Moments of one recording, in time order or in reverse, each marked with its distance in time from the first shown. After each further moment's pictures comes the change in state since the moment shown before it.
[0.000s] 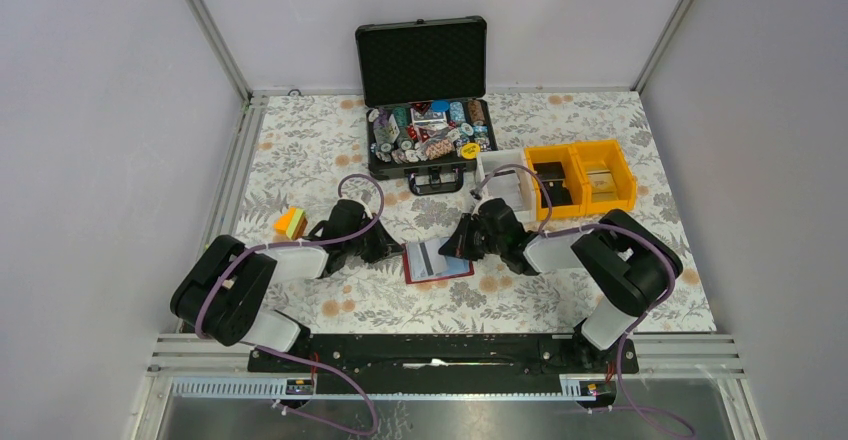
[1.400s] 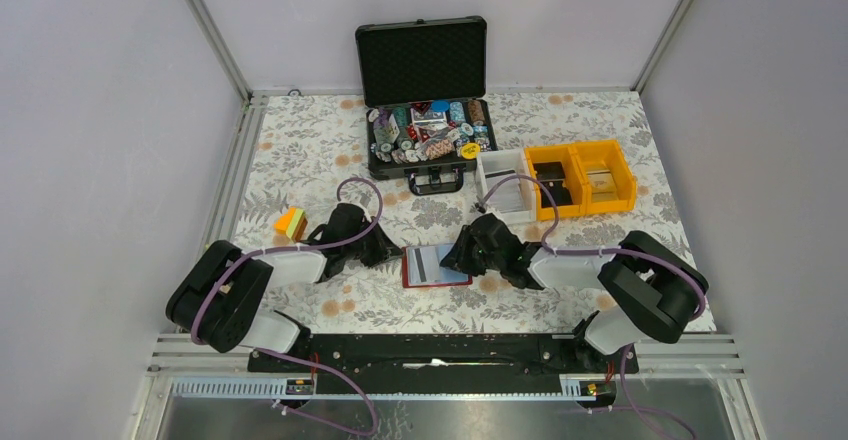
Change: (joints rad) left arm -0.012 -0.035 -0.027 -0.008 -0.015 -0.026; right arm 0.145 -0.166 -0.029 -0.227 0.243 0.190
